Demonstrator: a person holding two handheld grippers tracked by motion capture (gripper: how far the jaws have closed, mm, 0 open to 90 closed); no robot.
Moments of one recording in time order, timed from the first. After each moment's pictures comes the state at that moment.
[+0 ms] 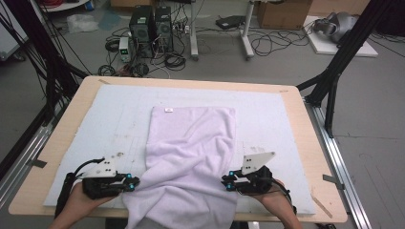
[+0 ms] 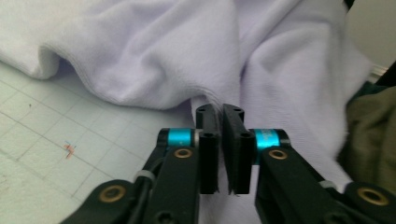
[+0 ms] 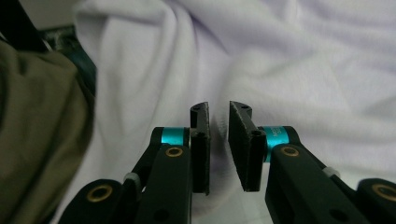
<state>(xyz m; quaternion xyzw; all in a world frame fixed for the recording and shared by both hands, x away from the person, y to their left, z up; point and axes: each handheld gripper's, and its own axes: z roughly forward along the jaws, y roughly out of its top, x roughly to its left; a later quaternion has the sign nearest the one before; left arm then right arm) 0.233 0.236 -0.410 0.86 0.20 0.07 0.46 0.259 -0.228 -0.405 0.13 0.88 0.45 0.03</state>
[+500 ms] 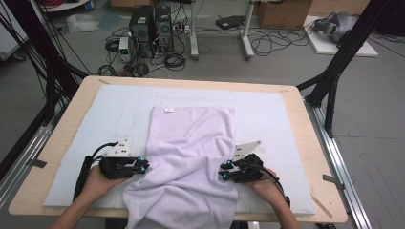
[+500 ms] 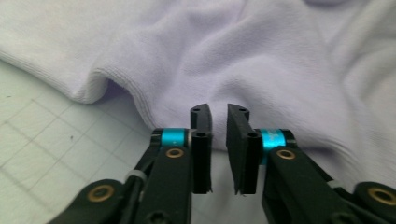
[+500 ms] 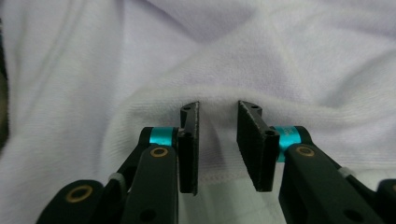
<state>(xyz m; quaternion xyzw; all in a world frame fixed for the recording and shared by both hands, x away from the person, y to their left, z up) 0.299 0.204 -0.436 0.87 0.24 0.07 0.42 0.306 -0.212 -0.436 0.17 0.91 0.37 0.04</state>
